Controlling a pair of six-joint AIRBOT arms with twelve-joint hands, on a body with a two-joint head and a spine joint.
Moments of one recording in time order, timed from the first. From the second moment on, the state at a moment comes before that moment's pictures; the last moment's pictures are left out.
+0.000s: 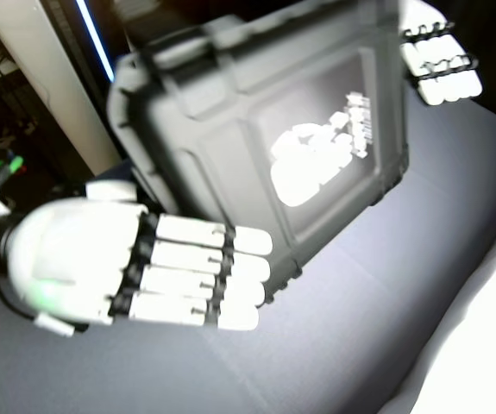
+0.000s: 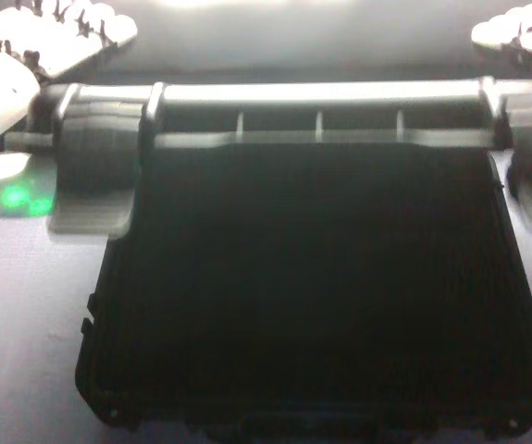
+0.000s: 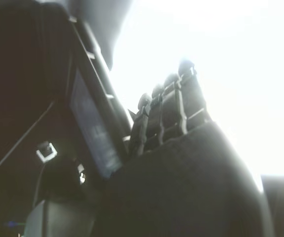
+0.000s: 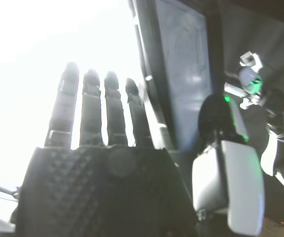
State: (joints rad) left arm 0.73 -0.77 1.05 -0.07 -0.91 0.97; right arm -0.79 -0.90 1.23 -0.07 1.02 -0.58
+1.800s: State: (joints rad) left arm 1.19 -0.73 0.91 -0.32 -1.59 0.84; right arm -1.06 -0.84 1.09 0.10 1.46 -0.58
